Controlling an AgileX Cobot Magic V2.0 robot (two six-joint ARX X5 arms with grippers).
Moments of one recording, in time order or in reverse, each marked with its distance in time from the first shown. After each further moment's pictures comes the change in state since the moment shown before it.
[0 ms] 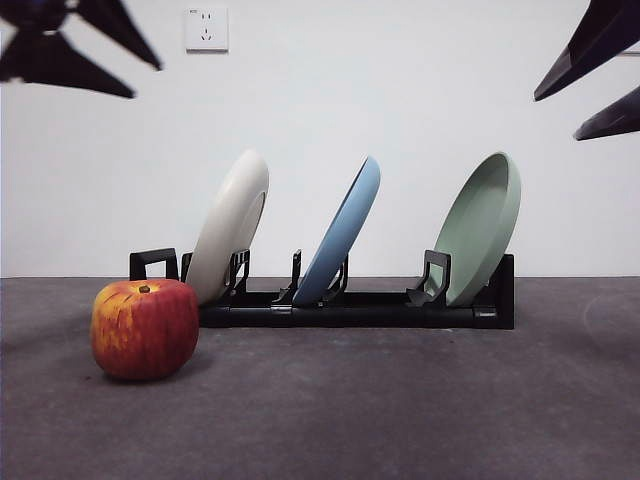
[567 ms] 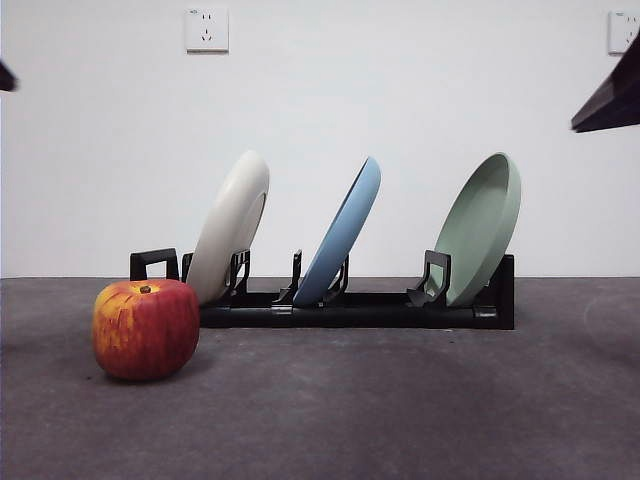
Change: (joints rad) left arm 0.116 -0.542 -0.512 0.150 -0.148 -0.008; right arm 0.000 -0.117 -0.119 0.044 0.002 0.063
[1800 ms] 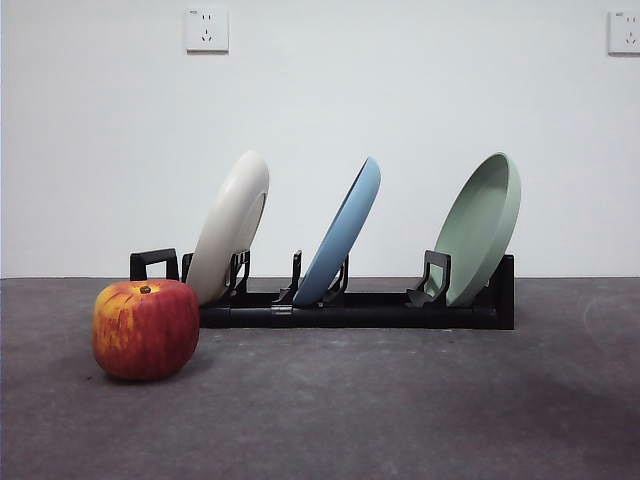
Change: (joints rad) left arm 0.000 -0.769 -0.604 0.045 -0.359 0.151; right arm 0.000 -0.786 -0.536 0.062 0.371 -0.064
